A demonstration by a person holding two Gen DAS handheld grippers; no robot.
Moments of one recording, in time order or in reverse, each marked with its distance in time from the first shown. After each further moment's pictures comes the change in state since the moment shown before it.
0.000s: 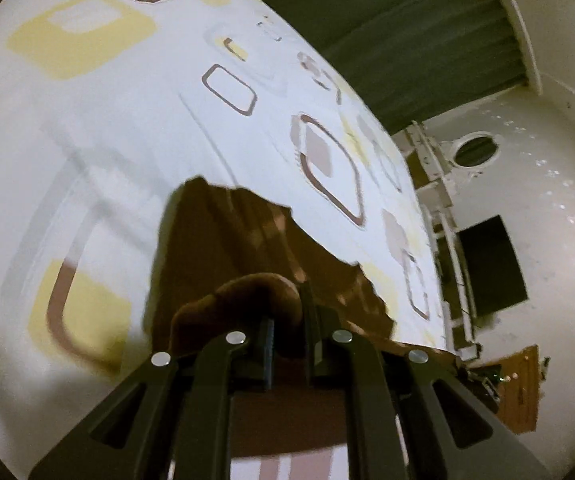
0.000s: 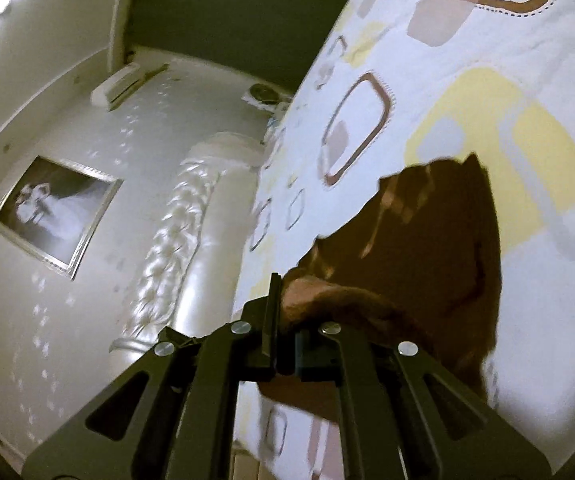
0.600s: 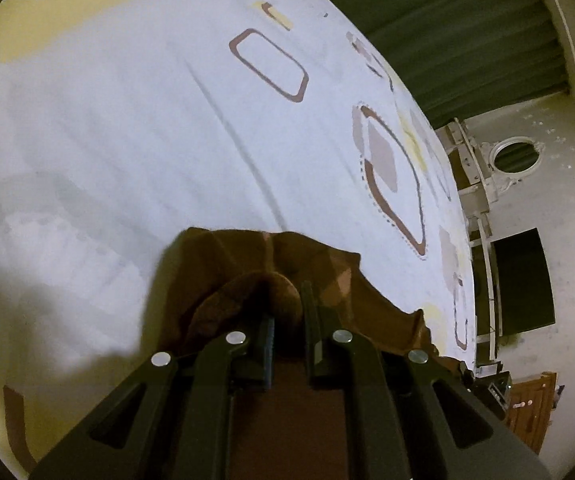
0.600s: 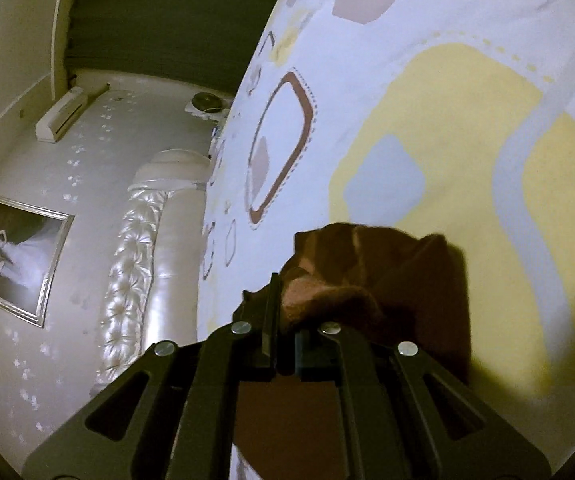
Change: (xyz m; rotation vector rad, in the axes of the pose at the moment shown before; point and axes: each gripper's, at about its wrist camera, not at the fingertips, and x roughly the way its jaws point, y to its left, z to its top) left arm 0.100 0.037 0.053 -0.062 0.062 0.104; right arm 0.077 -0.084 0.062 0.125 0.007 -0.129
